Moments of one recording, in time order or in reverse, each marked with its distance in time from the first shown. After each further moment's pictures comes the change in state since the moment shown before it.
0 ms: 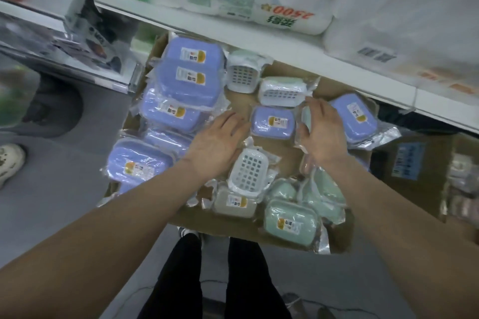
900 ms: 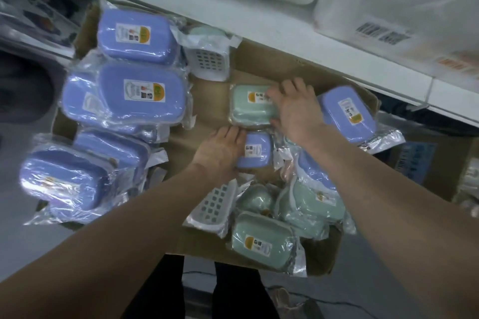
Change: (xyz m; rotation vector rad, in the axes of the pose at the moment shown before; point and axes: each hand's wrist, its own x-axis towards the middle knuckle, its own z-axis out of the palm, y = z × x) left_hand 0.079 0.056 0.087 0.051 -0.327 -0.117; right_hand 0.076 0.046 0.042 -0.328 -0.271 -0.313
